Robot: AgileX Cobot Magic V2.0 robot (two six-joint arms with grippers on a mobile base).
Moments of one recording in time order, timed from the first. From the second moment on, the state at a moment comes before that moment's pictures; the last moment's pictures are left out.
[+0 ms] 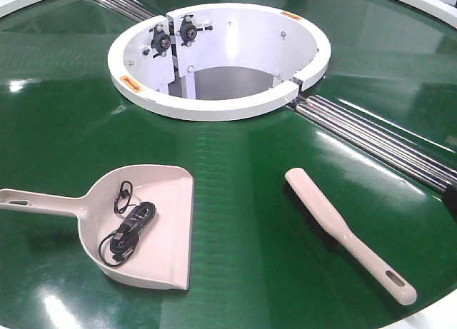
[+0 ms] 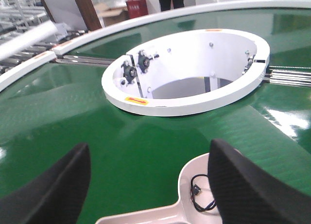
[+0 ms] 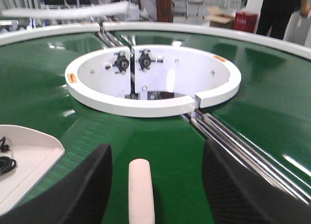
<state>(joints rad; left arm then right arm) -0.15 0.45 -0.52 -0.08 0.31 0.25 0.30 0.37 -0.43 -0.08 0.28 -0.02</state>
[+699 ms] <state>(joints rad) -0.15 0.32 -0.12 -0.12 -0.01 0.25 0.30 0.27 -0.19 -0.09 0.08 -0.02</state>
